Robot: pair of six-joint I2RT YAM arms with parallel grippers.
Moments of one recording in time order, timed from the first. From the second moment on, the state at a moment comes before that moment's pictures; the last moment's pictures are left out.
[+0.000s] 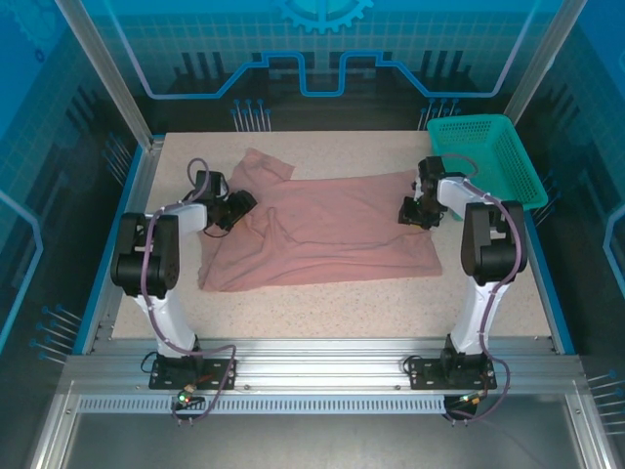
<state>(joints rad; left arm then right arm) 0.01 1.88 1.06 -0.10 0.31 -0.75 0.03 2.00 1.39 -0.74 -0.13 0.26</state>
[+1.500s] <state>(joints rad) 0.01 2.67 2.52 -0.75 0.20 -0.27 0.16 1.79 1.29 -0.62 -0.10 0.20</state>
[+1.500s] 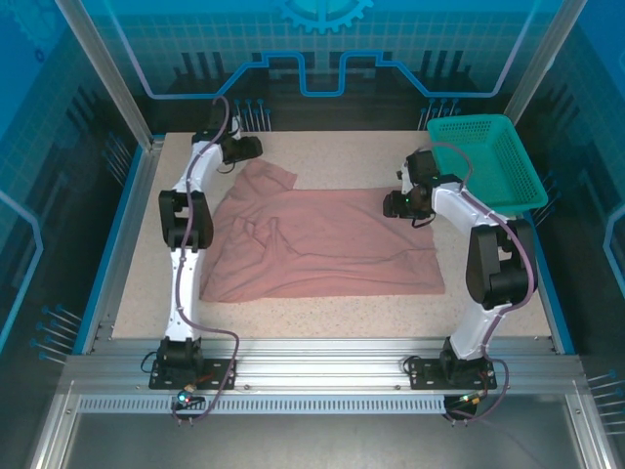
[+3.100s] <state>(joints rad) -0.02 2.70 2.52 -0.82 0.15 -0.14 0.16 1.86 1.45 -0.65 -0.08 0.27</state>
